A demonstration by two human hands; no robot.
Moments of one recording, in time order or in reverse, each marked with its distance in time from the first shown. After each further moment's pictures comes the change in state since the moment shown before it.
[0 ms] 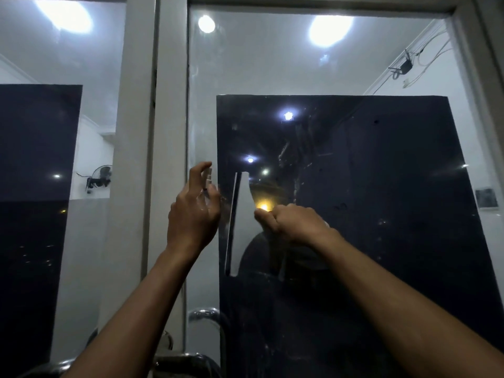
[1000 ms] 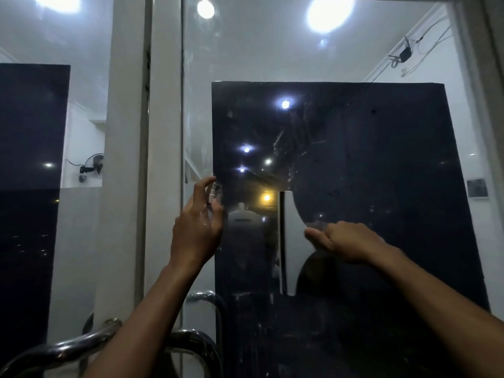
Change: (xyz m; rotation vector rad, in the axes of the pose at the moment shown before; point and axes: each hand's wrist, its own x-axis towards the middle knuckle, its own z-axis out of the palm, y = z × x) left_hand -0.048 -0.008 0.012 -0.032 -0.088 -0.056; right_hand -0.075 0.091 0.013 -0.194 -0.111 0.070
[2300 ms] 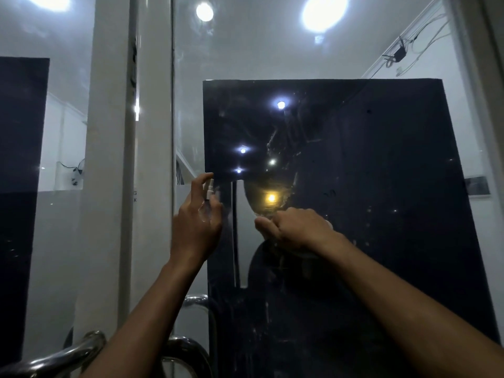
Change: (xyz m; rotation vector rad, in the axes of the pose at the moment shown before) left_hand 0.010 -0.002 0.025 -0.034 0.019 -0.002; right_hand 0.047 -0.069 -0.007 0.079 0.094 -0.130
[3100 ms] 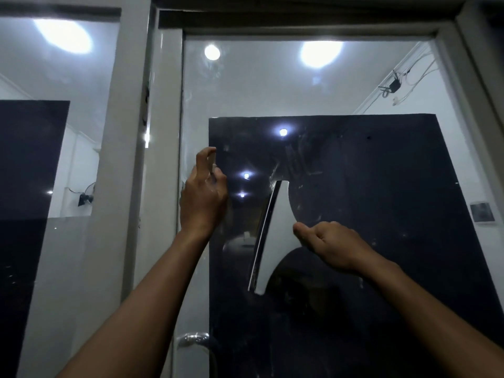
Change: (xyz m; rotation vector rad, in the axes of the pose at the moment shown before) left_hand 0.098 0.031 0.002 0.017 0.160 0.061; right_hand -0.027 0.042 -0.042 0.238 0.158 0.148
